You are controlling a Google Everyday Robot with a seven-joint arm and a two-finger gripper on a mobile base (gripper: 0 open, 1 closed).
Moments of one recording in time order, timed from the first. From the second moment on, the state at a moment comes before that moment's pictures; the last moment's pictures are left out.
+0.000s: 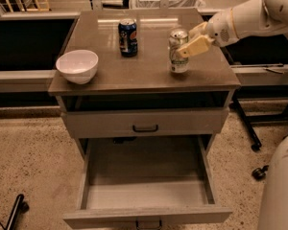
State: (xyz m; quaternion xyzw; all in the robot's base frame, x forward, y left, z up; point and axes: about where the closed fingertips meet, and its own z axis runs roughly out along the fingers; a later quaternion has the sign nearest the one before) arm 0.707 -0.138 0.910 -0.51 0.72 0.23 0.42
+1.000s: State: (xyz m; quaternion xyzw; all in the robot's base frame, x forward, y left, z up) arm 0.697 -0.155 0.887 -0.51 0.70 0.26 0.42
